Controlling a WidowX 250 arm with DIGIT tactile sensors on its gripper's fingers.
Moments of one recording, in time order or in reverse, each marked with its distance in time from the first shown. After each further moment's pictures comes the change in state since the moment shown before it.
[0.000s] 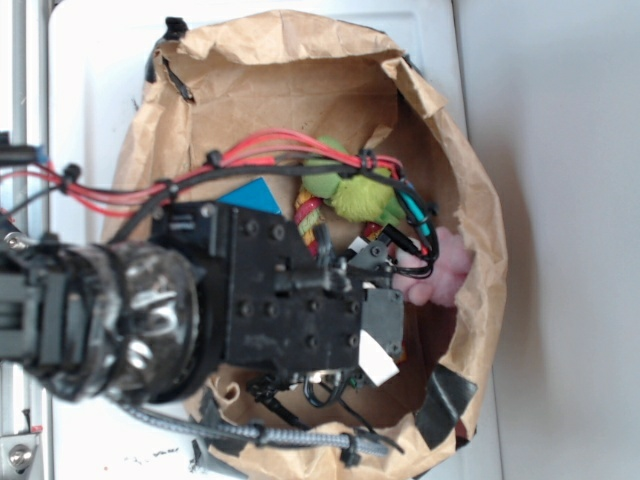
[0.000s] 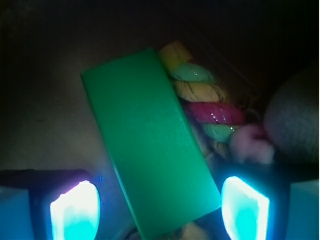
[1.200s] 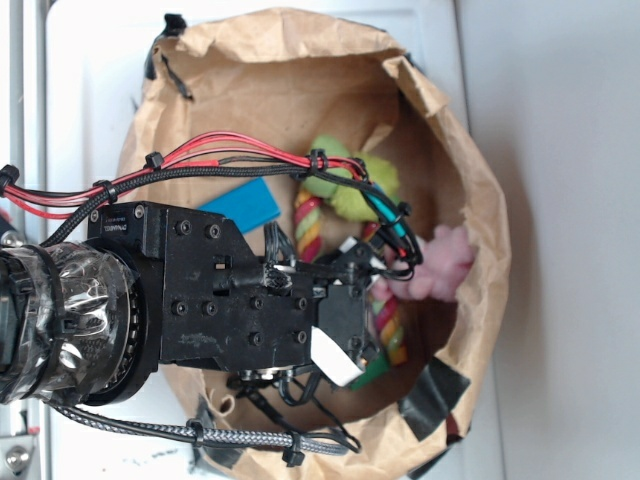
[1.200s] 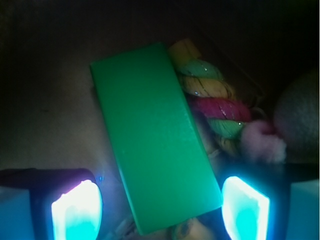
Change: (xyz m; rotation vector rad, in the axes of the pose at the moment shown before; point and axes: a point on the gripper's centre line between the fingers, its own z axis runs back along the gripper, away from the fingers) arm -0.014 -0.016 -0.001 -0.004 -0.019 -0.064
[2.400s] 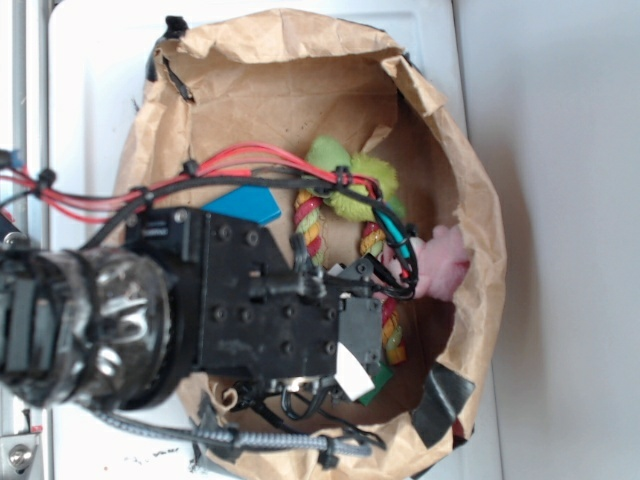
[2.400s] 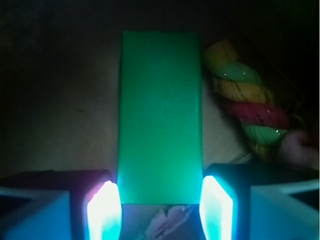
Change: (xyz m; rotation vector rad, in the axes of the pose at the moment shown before) arm 0.010 0.007 0.004 -0.023 0.003 0.017
